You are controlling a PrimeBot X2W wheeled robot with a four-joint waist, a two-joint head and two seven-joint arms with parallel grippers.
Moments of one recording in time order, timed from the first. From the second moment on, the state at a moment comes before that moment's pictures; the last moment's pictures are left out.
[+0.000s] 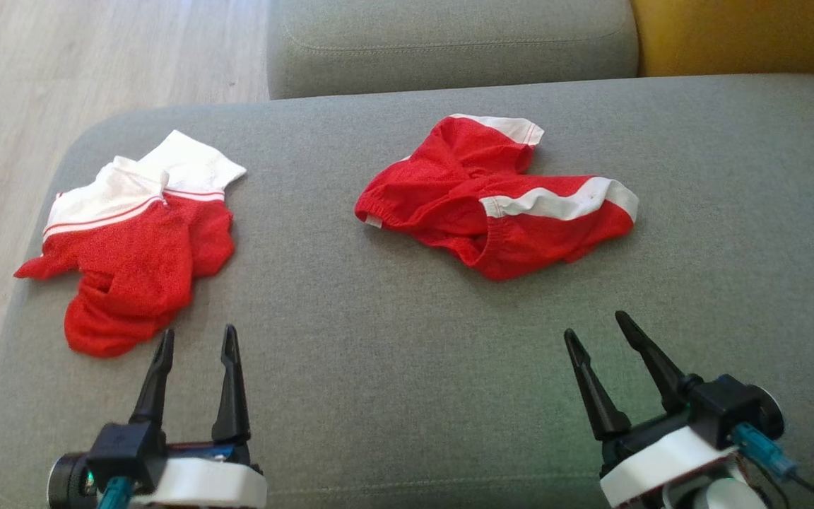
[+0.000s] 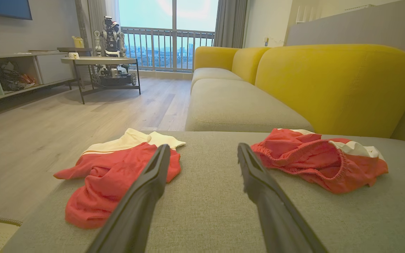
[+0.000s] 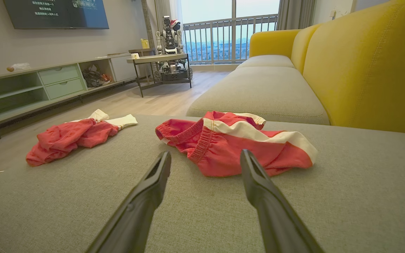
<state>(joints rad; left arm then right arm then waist) 0.17 0.05 -0.16 -0.06 -0.12 0.11 -0.26 0.05 -0.05 0.10 0.12 0.10 0.13 -0.25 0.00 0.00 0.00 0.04</state>
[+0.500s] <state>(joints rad) 0.17 0.05 -0.15 -0.05 -0.11 0.11 -0.26 0.05 -0.05 0.10 0.12 0.10 0.13 -0.25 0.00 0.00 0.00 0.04</state>
